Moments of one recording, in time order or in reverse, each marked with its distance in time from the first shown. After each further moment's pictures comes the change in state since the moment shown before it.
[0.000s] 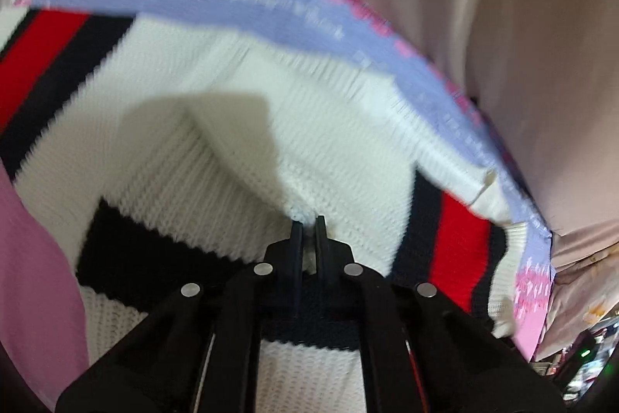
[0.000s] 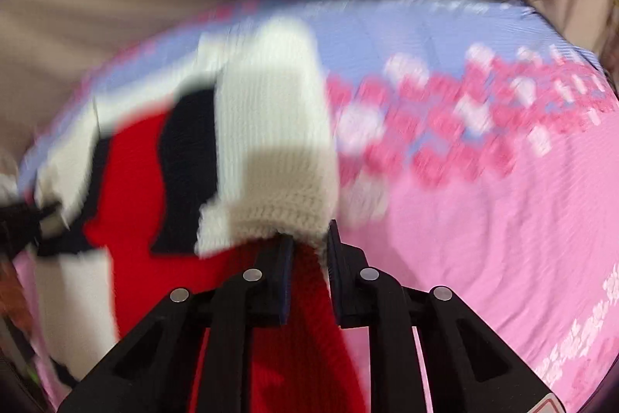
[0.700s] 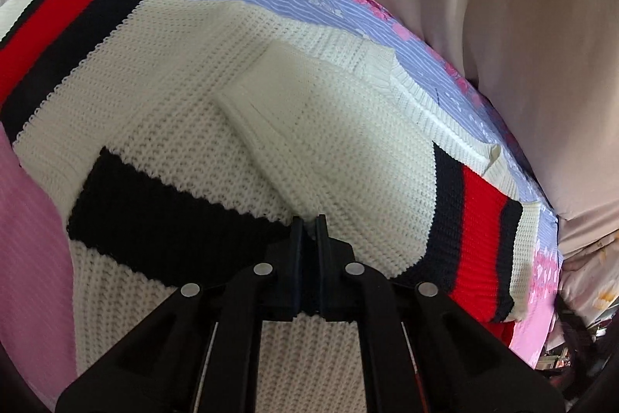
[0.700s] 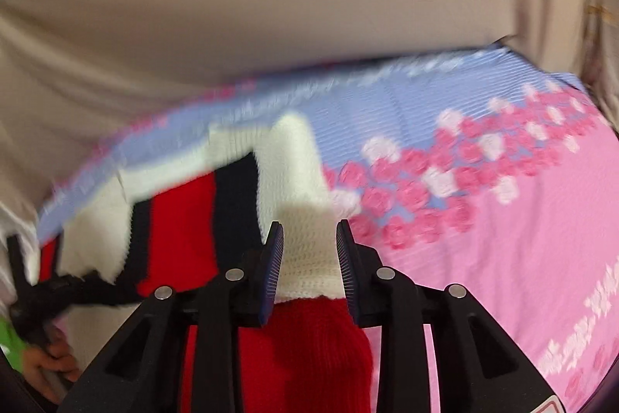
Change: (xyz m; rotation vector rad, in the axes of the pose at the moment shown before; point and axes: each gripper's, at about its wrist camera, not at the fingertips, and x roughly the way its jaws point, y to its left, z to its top) left arm 0.010 0.009 -0.028 0.012 0.024 0.025; right arm -0.024 0.012 0.024 -0.022 -0.077 -0.006
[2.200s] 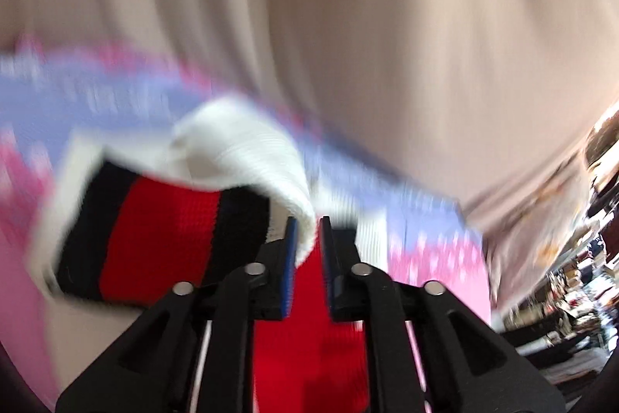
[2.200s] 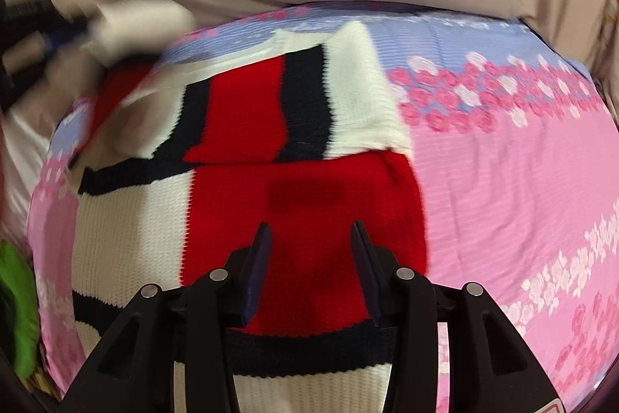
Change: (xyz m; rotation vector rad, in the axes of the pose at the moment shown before) left arm -0.086 -0.126 -0.002 0.215 -0.070 -0.298; right arm -0.061 0.038 -0.093 -0.087 0.107 0.031
